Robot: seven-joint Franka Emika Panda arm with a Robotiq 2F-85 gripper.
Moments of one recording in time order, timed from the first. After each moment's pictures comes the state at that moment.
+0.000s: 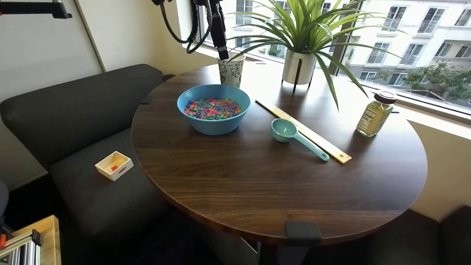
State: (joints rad) arm 0.09 0.08 0.16 -1.63 -0.09 2.02 0.84
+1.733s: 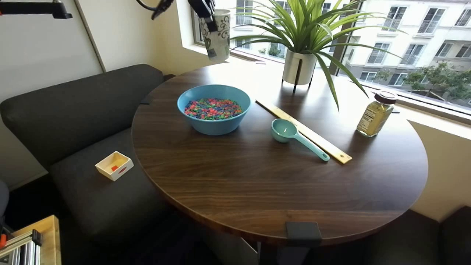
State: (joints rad) arm 0.20 0.03 0.11 -1.55 -0.17 1.91 1.09
